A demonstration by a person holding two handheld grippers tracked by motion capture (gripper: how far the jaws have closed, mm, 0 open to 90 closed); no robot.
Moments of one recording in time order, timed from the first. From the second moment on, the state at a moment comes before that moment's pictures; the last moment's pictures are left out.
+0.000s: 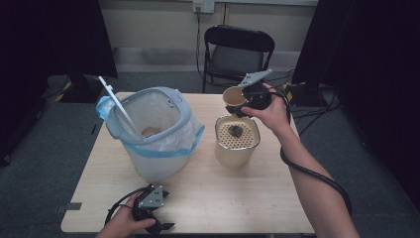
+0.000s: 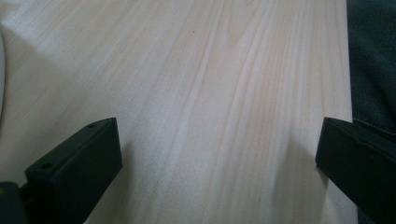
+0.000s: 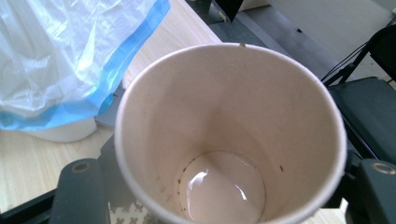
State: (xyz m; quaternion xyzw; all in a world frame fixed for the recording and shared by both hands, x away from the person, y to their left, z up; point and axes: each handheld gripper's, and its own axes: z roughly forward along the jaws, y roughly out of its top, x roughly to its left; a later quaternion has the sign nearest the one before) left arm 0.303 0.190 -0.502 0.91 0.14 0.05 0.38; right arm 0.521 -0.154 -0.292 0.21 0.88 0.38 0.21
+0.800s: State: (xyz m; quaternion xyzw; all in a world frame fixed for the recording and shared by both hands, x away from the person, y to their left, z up) left arm 0.303 0.190 -0.501 0.91 0.14 0.05 0.38; right arm 0.521 -0.132 -0.259 0.20 0.87 0.41 0.18
